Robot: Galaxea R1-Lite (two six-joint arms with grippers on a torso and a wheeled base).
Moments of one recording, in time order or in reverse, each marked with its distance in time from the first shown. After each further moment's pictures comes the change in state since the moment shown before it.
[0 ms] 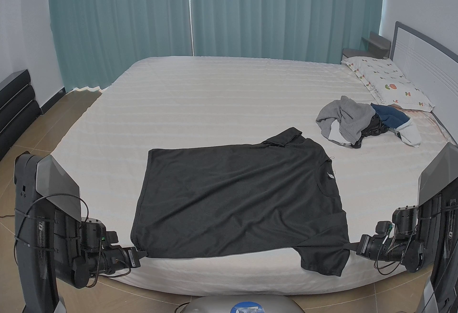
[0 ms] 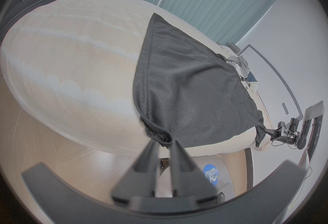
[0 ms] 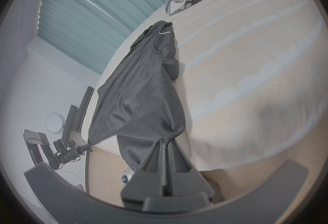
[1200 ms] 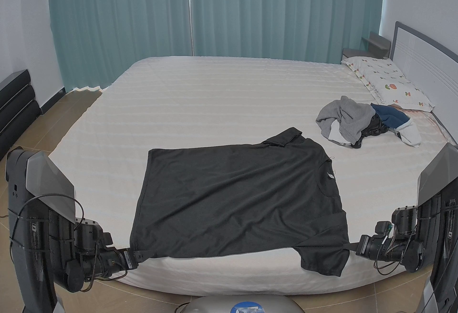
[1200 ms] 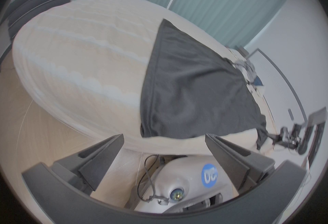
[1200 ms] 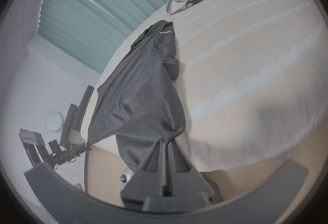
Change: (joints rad) left arm -0.035 -0.084 0.091 0.000 0.113 -0.075; right arm 0.001 0.007 -0.006 0.000 0.000 -0.013
